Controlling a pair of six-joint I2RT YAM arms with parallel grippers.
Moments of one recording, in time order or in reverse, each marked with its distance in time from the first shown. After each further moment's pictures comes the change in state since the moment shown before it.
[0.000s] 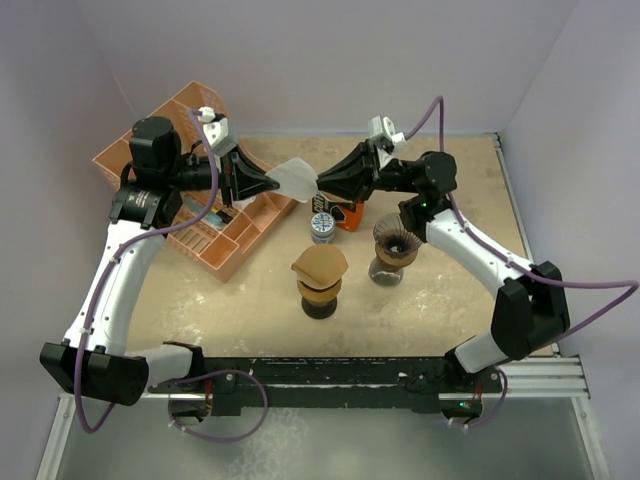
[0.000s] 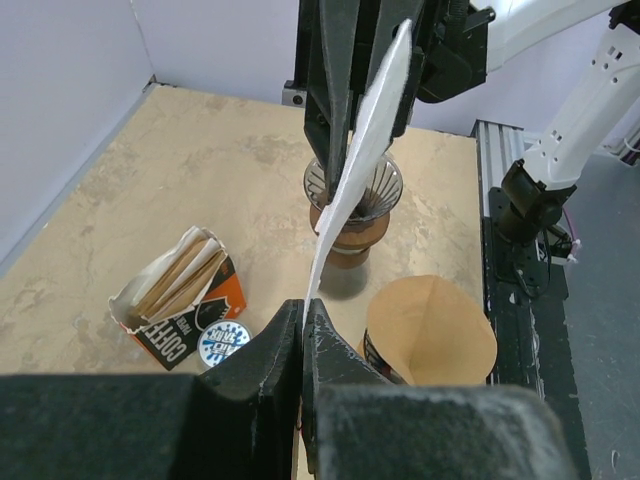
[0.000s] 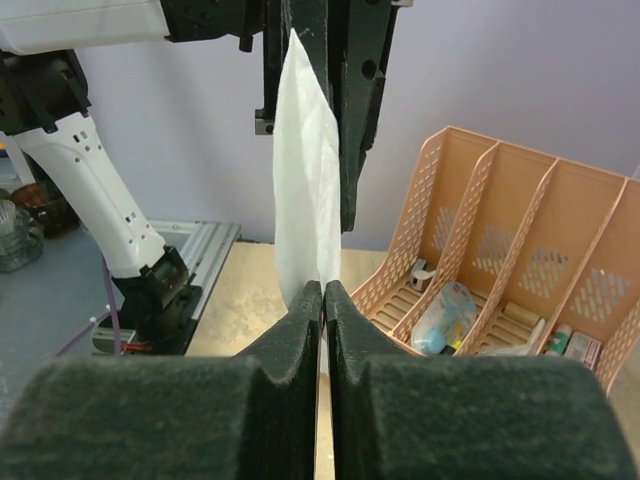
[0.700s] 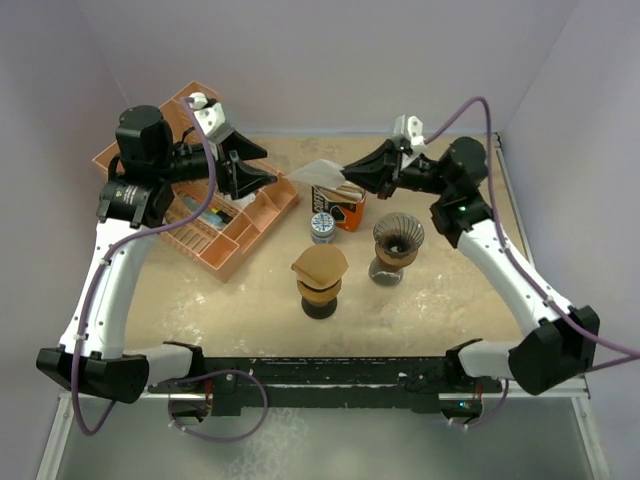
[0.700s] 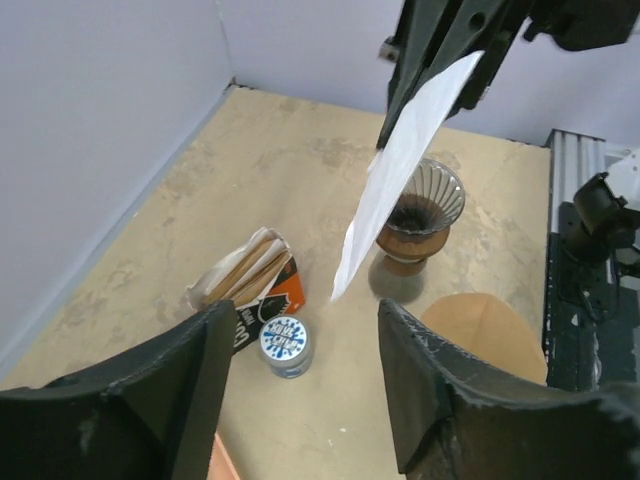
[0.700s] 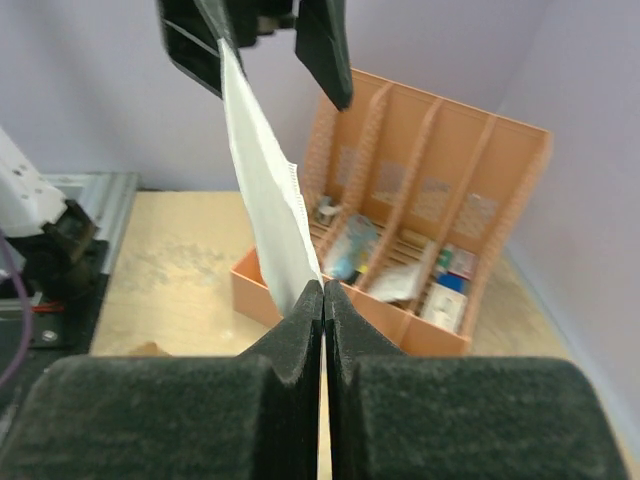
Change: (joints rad) left arm 0.000 0.013 0.122 -0.081 -0.135 0.036; right arm -0.076 -0.166 0.025 -0.505 0.074 -0.367
